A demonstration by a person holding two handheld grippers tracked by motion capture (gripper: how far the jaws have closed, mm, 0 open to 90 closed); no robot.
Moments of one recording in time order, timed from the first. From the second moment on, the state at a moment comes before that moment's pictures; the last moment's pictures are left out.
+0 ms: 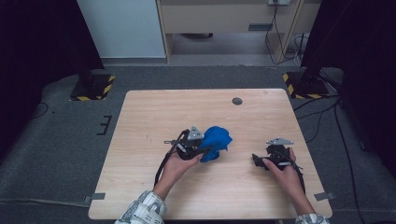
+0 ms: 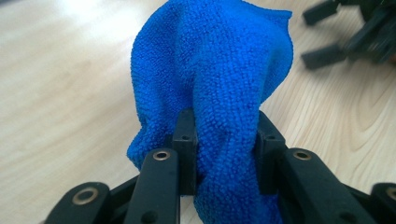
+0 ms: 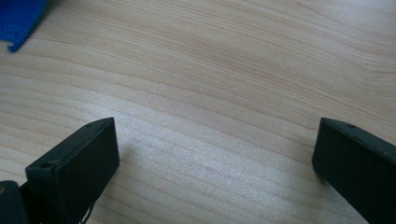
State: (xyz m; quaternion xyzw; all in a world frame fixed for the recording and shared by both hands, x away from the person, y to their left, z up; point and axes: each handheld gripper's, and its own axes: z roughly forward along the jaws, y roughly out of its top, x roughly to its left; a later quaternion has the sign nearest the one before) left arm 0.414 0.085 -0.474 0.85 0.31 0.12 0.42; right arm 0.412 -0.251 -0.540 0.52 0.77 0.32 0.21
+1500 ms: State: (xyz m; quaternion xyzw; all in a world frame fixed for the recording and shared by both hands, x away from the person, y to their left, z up) left arm 0.408 0.092 -0.480 0.82 0.32 0.16 0.44; right arm 0.399 -0.236 -0.520 0.44 0.79 0.35 0.23
